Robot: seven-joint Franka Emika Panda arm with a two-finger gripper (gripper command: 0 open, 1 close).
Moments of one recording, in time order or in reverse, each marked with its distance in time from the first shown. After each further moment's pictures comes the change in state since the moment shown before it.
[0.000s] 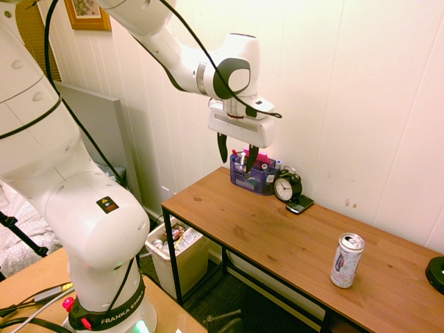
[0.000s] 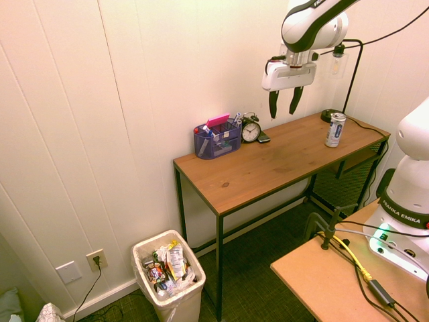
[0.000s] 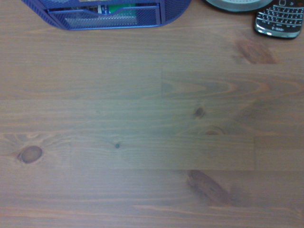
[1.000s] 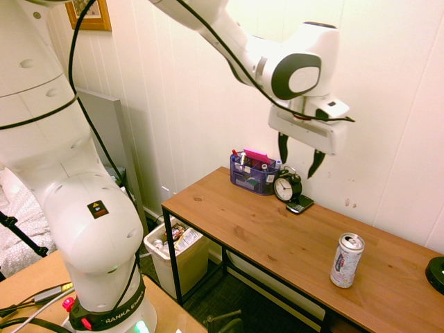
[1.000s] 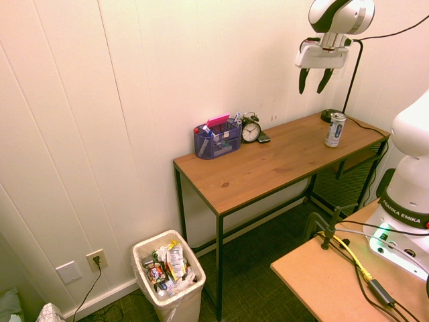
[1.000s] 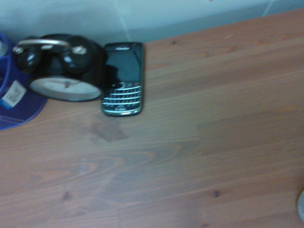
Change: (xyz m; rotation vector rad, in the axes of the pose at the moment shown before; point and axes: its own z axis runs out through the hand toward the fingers) arm 0.178 0.114 -0.038 0.090 0.051 0.207
